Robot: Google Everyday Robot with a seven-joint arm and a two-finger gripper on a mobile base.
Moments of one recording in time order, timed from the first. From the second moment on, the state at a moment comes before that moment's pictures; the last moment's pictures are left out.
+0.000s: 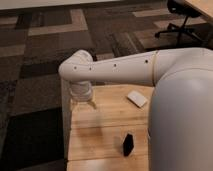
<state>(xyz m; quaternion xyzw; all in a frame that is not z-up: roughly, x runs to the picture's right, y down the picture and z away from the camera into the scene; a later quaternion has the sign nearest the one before) -0.108 0.100 0.703 -0.26 0.23 0.64 0.68</state>
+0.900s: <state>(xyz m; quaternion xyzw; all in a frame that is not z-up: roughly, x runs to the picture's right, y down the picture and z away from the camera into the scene) -0.119 0.104 0.684 -0.24 0.21 0.64 0.70</state>
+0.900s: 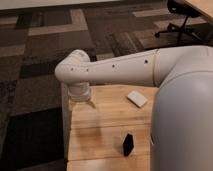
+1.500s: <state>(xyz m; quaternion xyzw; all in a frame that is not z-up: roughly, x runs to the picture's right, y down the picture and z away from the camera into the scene) -0.102 0.143 0.674 -0.26 0.20 0.67 0.67</state>
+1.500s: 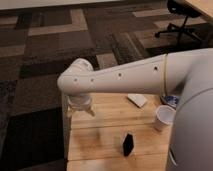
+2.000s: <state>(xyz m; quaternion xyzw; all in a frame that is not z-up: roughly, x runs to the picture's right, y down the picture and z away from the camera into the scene) -0.070 0.182 0.668 -0.27 0.22 0.69 0.63</state>
